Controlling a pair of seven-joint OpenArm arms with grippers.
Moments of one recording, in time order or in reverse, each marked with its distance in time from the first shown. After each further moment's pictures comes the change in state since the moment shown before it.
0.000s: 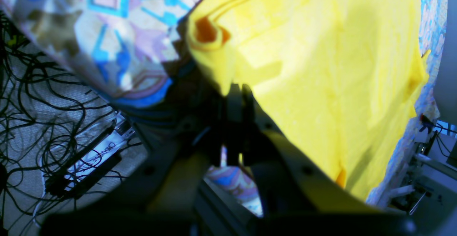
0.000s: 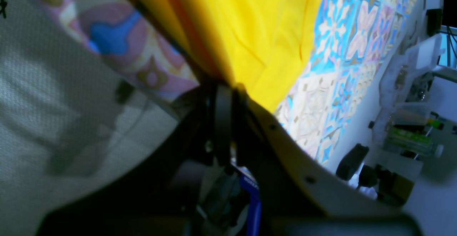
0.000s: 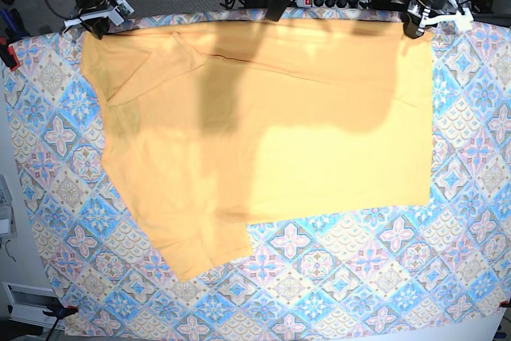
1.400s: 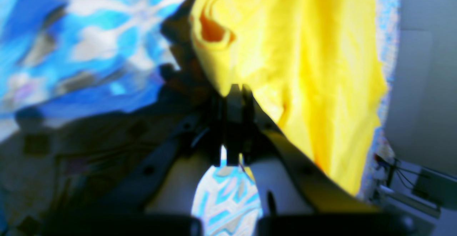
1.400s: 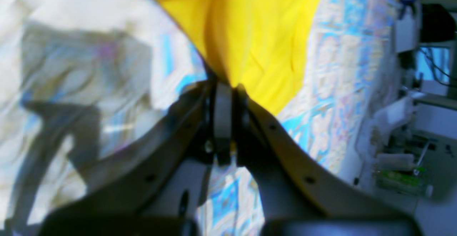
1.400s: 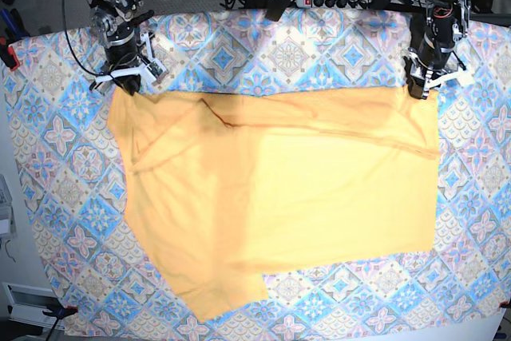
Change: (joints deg) left arm -20.6 0.8 1.1 -7.7 0.3 4.1 -0.7; right arm 19.2 -3.0 -10.1 -0.4 0.3 1.7 -8.3
